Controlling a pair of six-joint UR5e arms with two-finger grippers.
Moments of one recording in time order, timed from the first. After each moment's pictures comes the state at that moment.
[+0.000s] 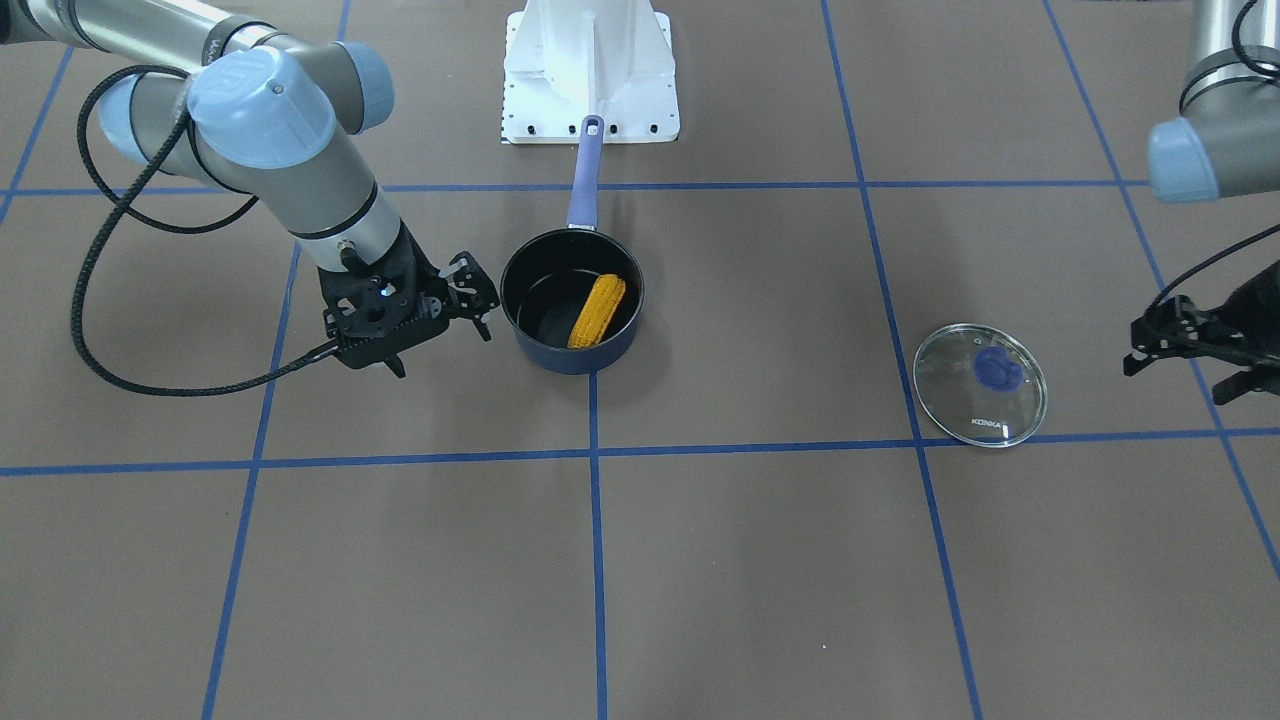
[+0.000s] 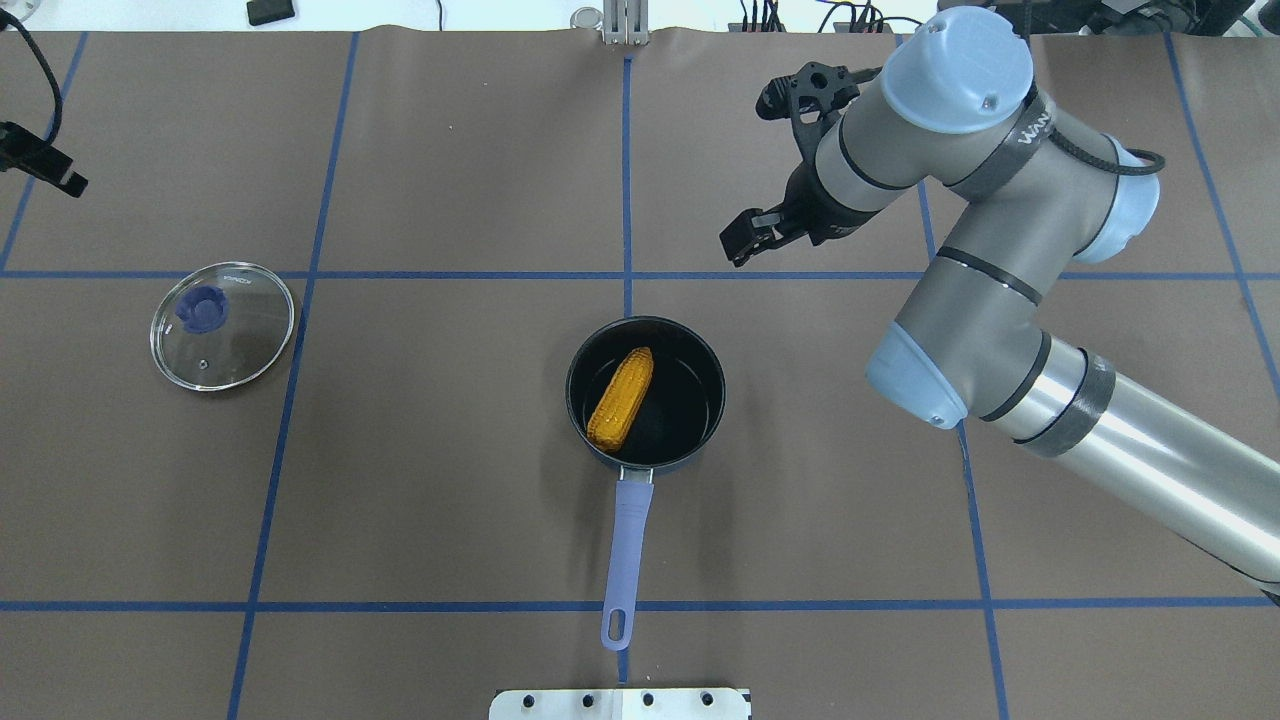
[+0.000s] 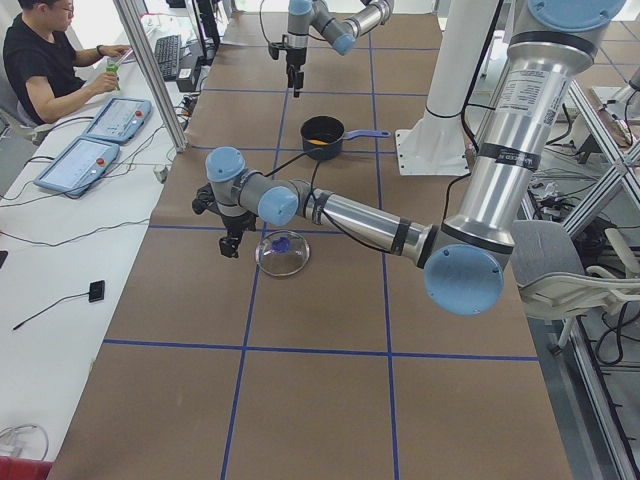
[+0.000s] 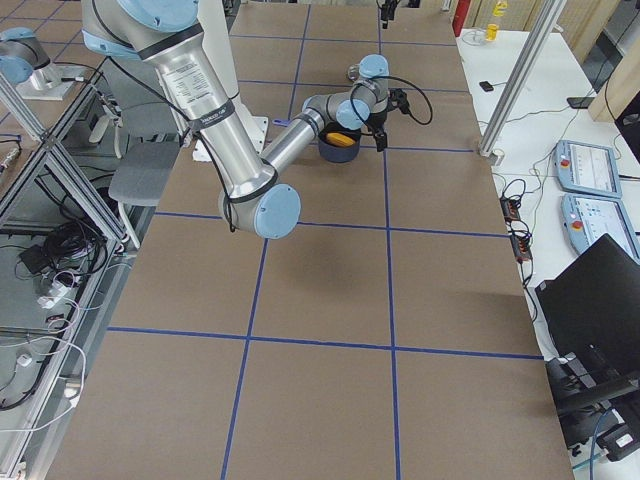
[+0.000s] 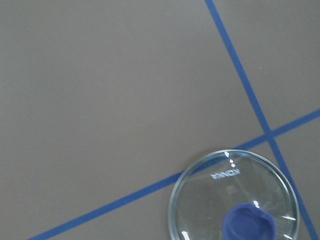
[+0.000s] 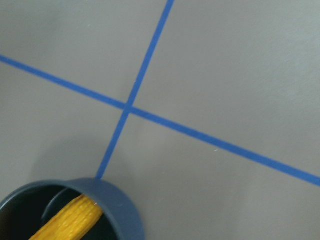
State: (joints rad) left arm -1.30 -1.85 -1.58 -1.72 -2.33 -0.15; right arm 0.80 -0.98 1.70 -1.40 2.04 0.76
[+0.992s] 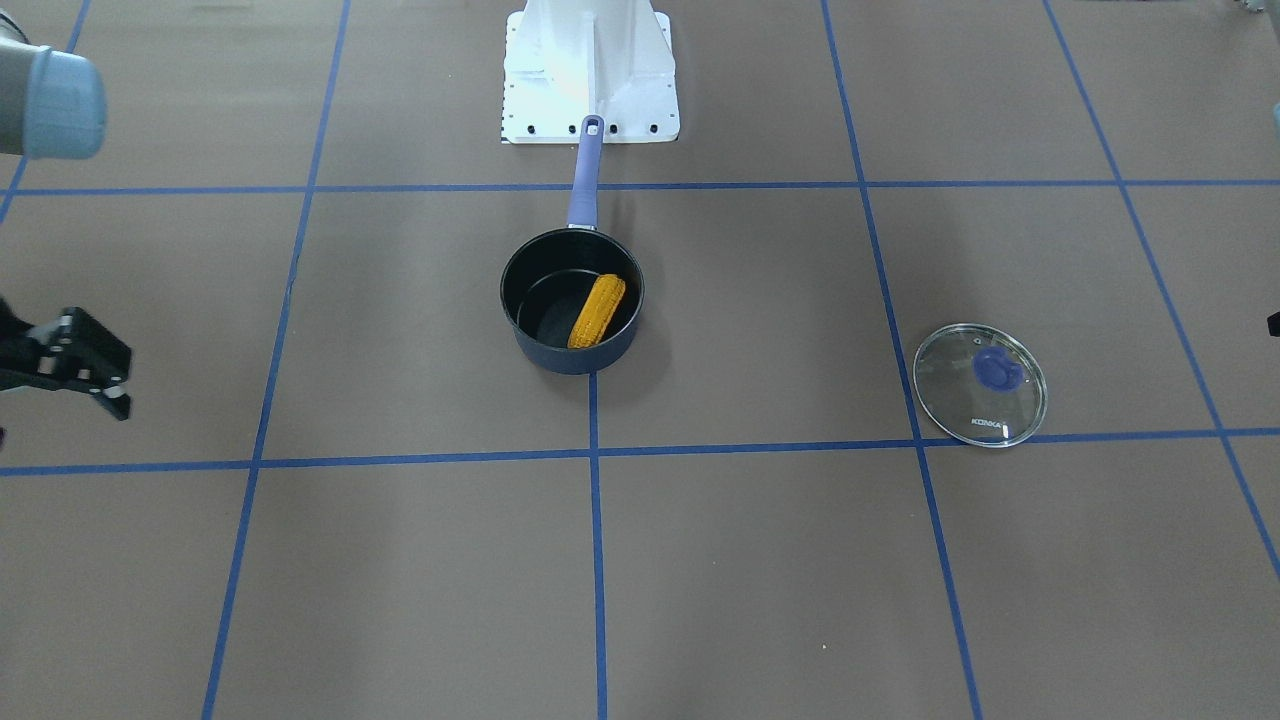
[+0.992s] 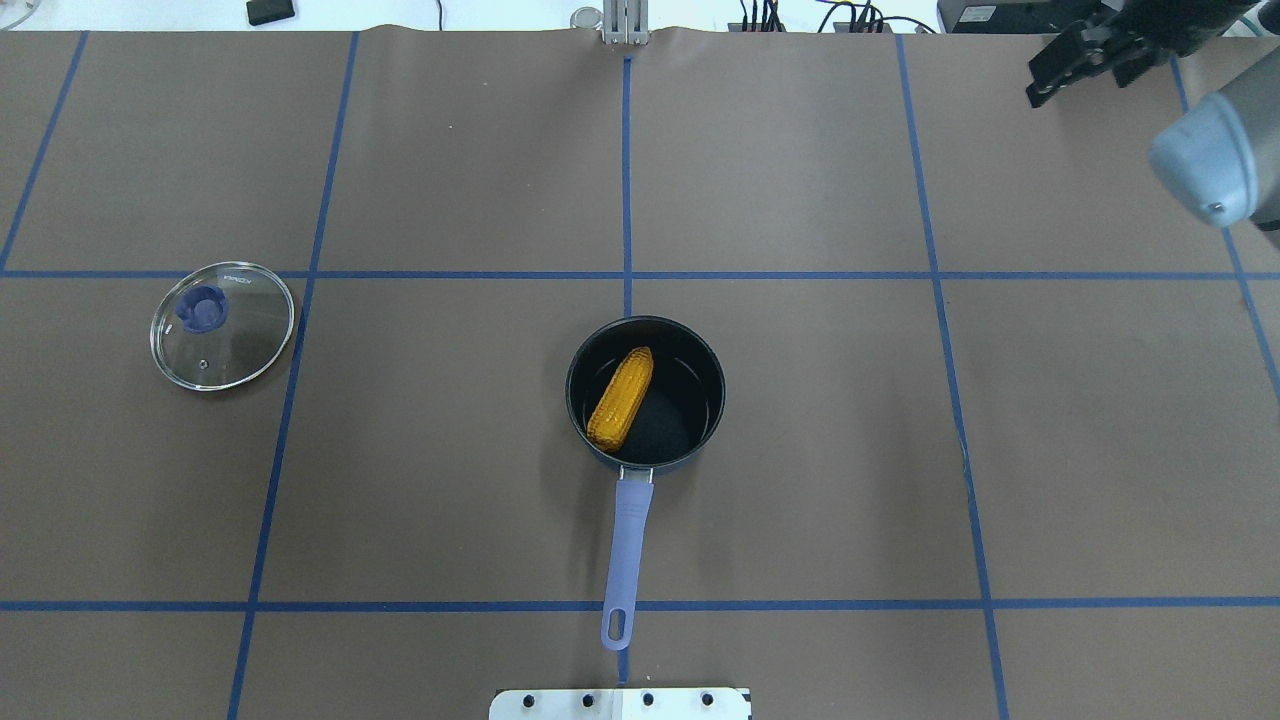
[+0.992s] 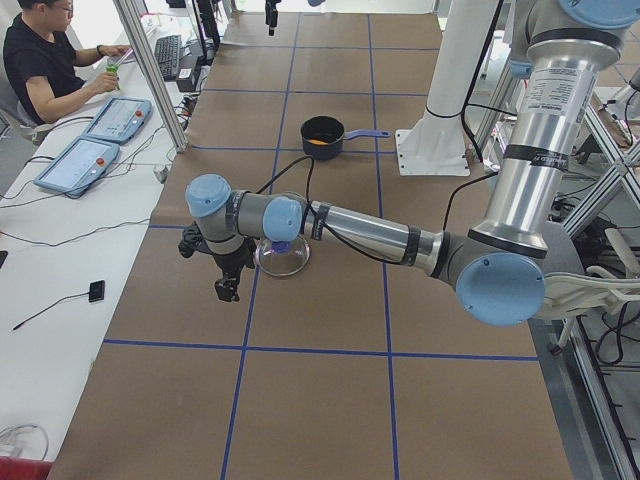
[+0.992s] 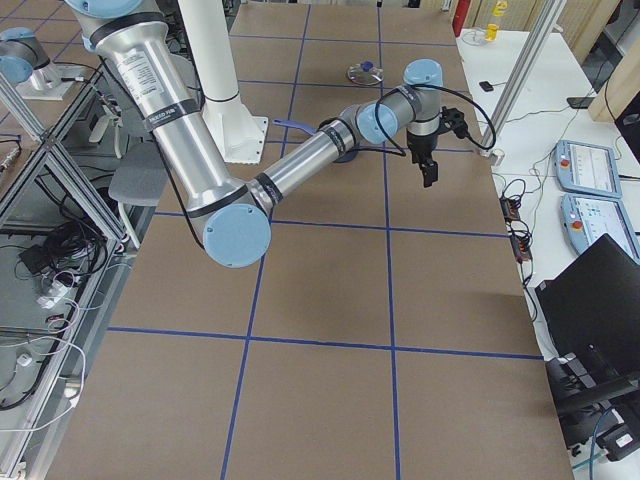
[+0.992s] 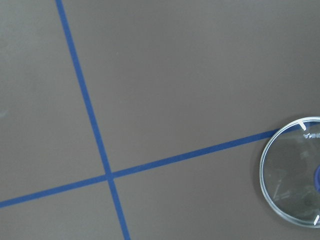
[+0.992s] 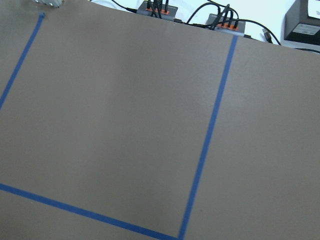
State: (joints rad) left arm -1.45 -1.77 -1.58 -1.45 -2.34 0.09; right arm 1.24 -1.11 1.75 -1.70 2.22 0.31
